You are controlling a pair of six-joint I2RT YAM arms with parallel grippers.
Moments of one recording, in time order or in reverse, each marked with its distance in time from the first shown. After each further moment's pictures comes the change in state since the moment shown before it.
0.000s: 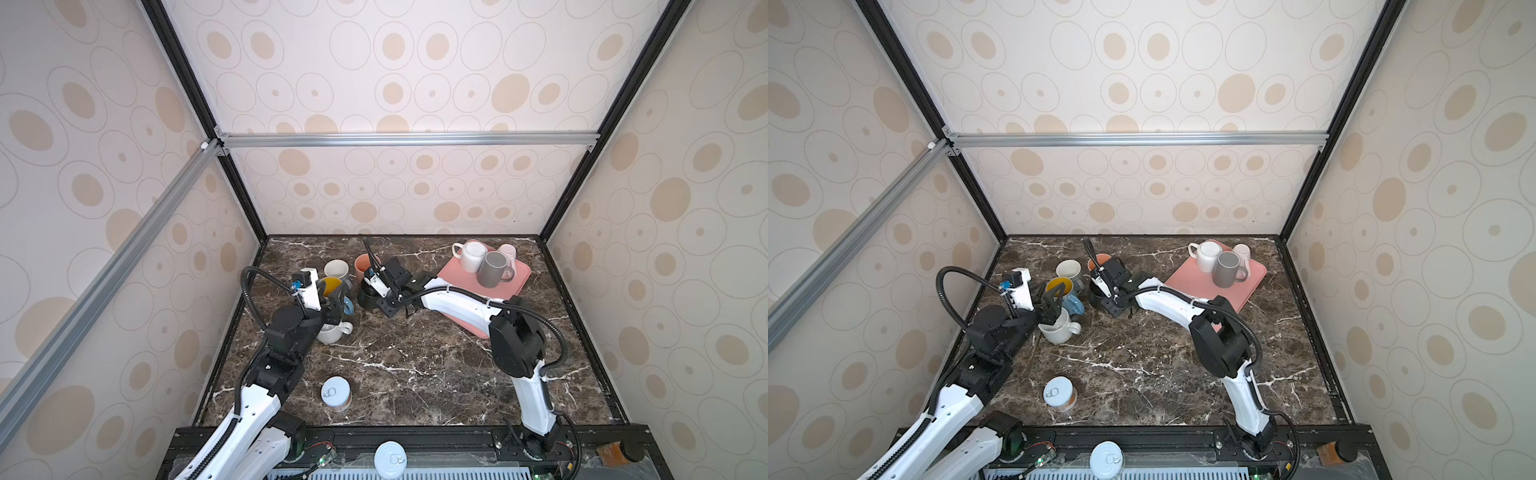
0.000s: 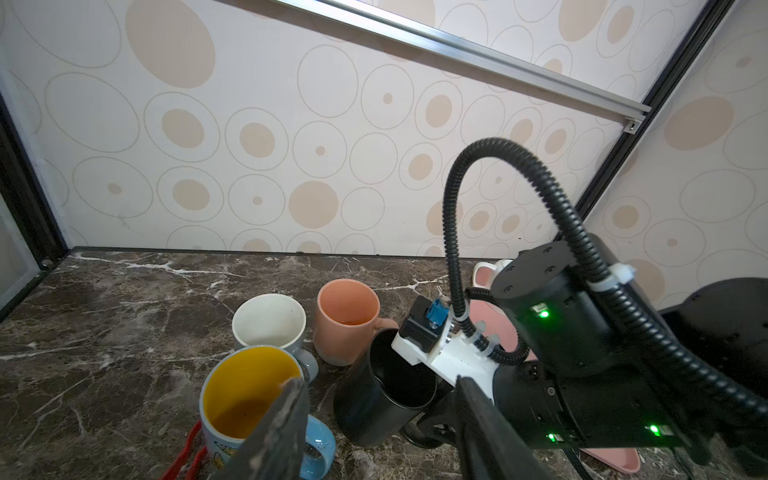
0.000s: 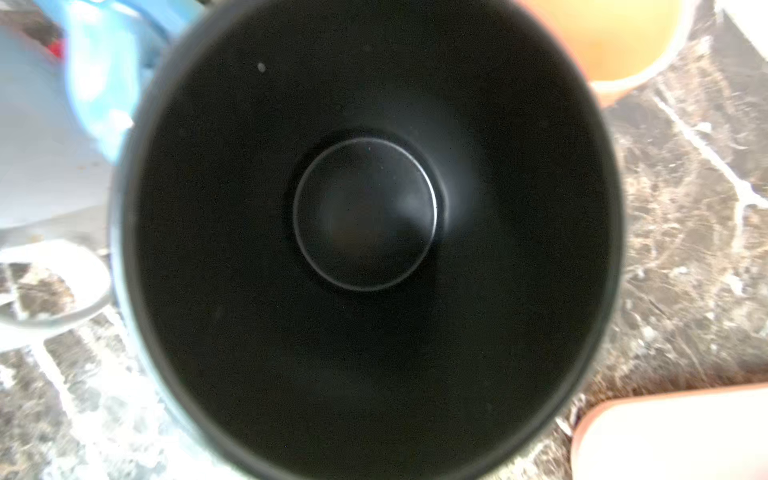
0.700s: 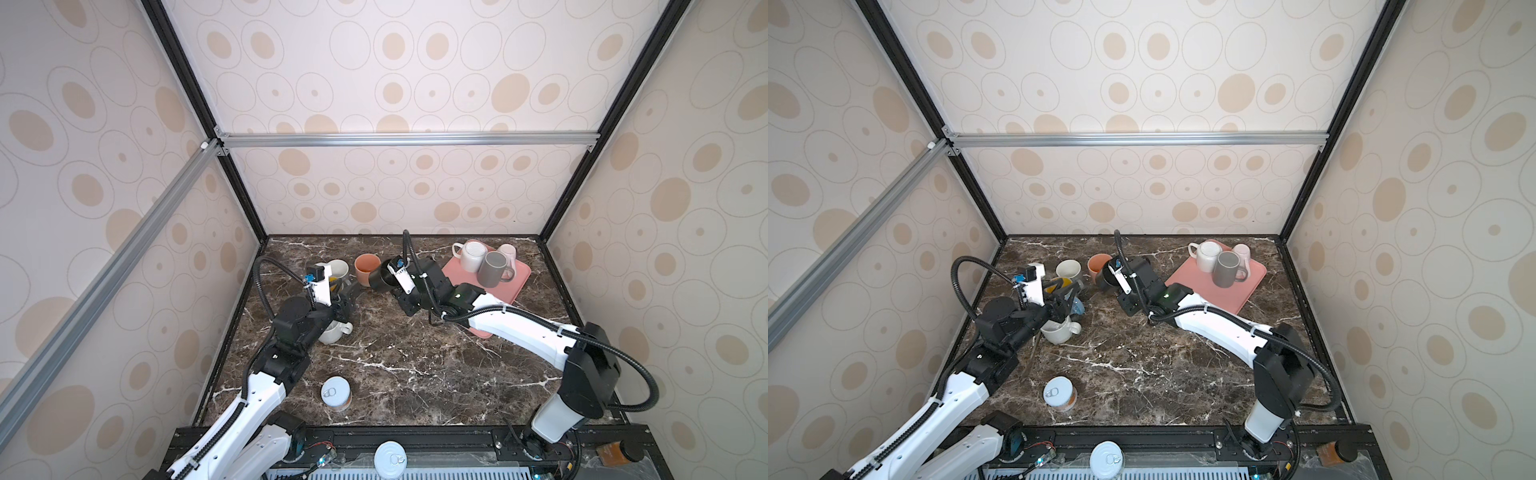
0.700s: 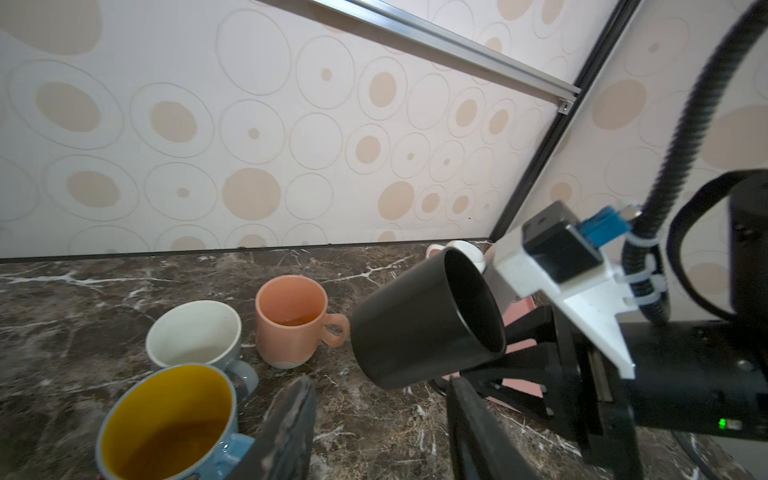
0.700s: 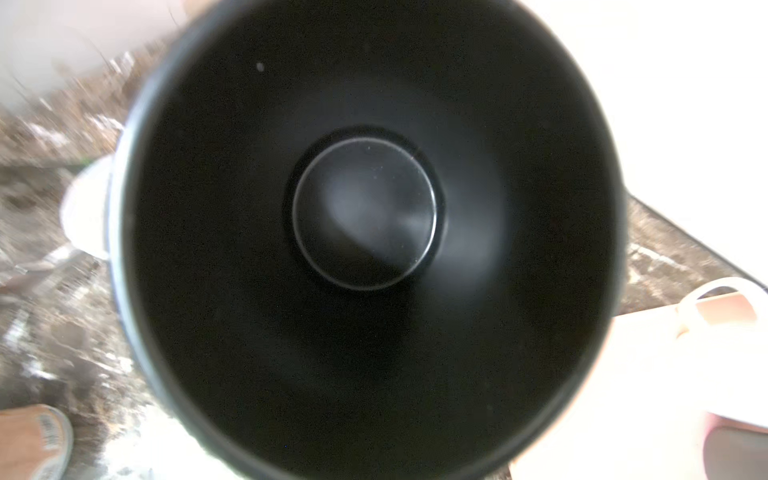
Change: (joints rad) left arm -0.021 0.076 0.035 0.038 0.112 -0.016; right arm 0.009 -0.433 -0.391 0.233 0.069 0.059
